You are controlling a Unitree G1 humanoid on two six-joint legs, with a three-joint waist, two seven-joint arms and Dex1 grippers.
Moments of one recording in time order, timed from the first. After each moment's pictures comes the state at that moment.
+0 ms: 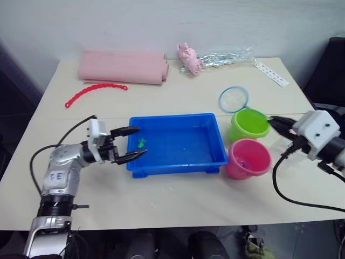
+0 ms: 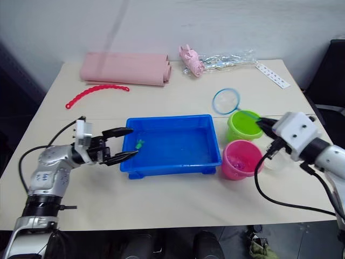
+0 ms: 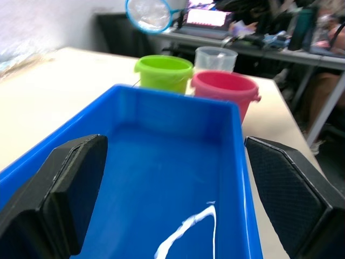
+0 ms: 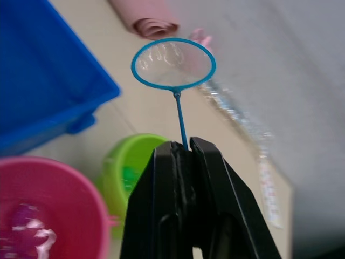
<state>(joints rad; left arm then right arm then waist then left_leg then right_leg) -0.34 0.63 0.21 0.20 -0.51 0.11 -1.19 -0.21 -0.97 -0.18 -0.44 0.52 0.61 0.76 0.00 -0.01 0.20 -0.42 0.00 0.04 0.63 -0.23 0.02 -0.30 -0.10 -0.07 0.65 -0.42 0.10</state>
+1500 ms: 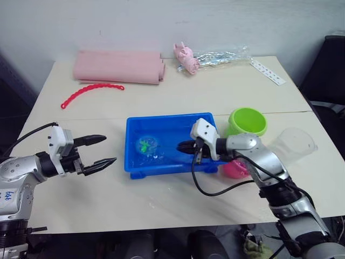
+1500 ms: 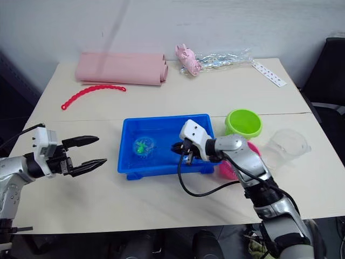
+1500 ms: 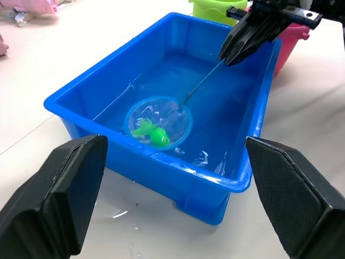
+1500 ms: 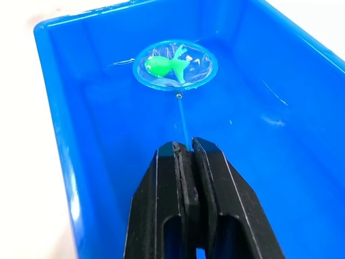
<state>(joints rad) -0.14 0.81 0.33 -0.02 -0.52 0.25 -1.11 -0.60 -0.51 0.28 -0.09 0.21 0.55 0.95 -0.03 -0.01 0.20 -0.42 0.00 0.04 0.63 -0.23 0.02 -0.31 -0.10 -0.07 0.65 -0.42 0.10</state>
